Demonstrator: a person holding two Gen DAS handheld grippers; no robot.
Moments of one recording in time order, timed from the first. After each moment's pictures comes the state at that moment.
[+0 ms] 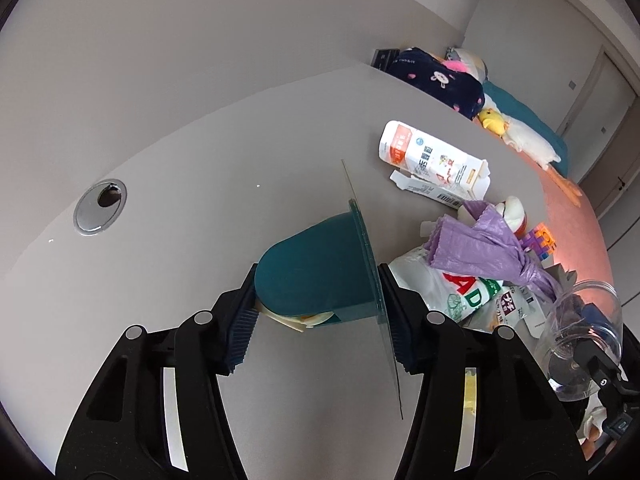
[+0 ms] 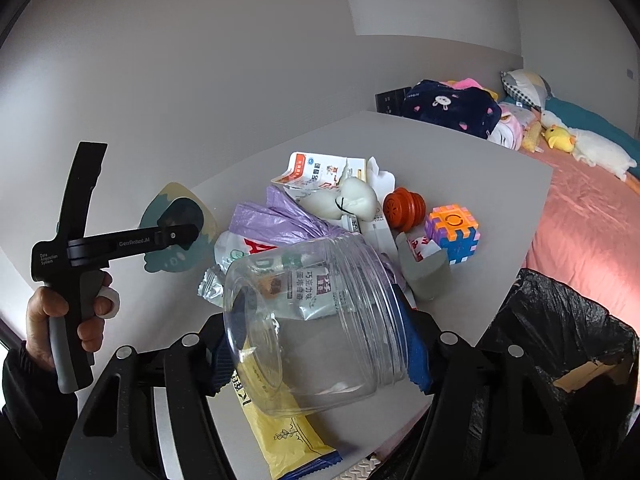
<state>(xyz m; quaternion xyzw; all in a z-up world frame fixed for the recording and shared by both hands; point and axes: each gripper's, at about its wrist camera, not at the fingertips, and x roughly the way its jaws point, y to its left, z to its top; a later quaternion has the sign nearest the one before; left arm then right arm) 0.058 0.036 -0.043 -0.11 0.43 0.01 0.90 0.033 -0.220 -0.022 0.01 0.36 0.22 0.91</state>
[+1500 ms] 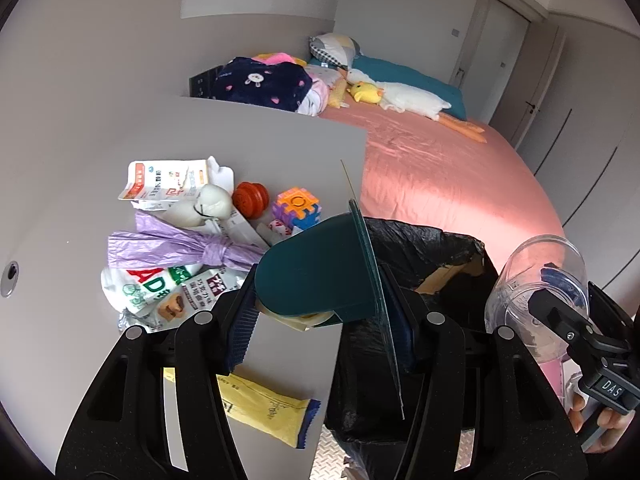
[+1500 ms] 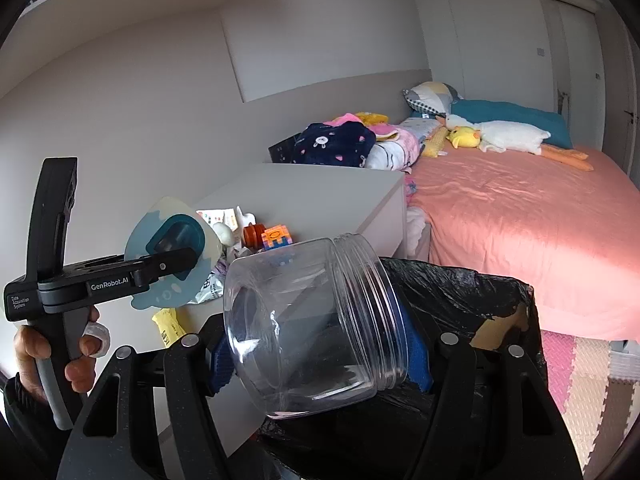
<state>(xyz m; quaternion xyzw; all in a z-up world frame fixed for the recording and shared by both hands) 0.020 -0.182 0.015 -0.02 0.39 -0.18 0.90 -0.058 -0.392 0.021 0.08 0.30 0.09 0.95</state>
